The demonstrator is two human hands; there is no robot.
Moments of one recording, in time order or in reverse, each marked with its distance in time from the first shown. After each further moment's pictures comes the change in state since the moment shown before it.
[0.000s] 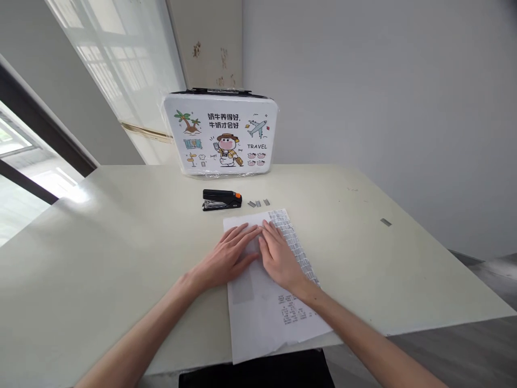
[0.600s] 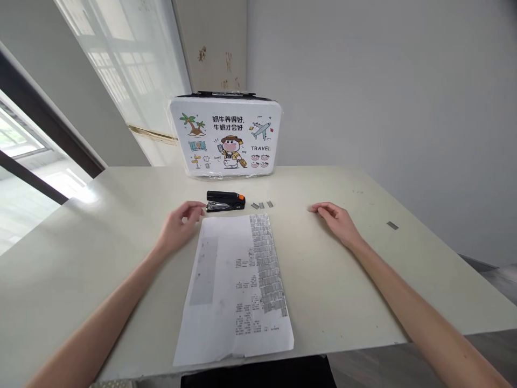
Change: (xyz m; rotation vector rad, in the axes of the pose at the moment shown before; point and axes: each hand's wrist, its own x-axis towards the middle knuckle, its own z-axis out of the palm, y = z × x) left_hand -0.020 -0.081 -0.069 -0.260 0.445 -0.607; right_hand 0.057 0.117 -0.133 0.129 0.186 0.099
